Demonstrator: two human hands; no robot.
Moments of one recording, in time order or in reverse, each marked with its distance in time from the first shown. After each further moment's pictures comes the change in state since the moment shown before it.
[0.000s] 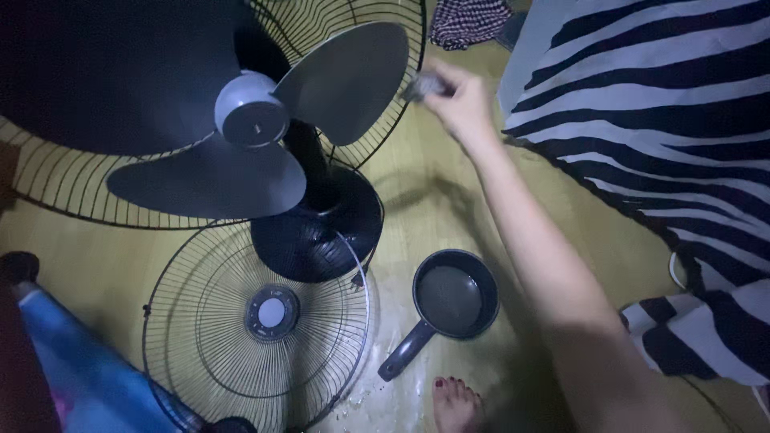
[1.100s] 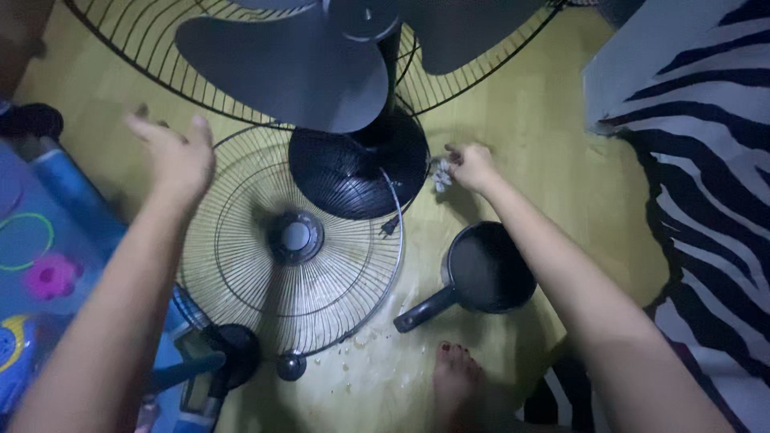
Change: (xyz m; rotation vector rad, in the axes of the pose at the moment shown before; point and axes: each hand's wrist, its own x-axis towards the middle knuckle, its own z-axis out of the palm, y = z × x) left_hand -0.207 -0.158 0.015 0.309 0.016 -0.502; right_hand -0.136 0.167 0.100 -0.546 -0.604 0.054
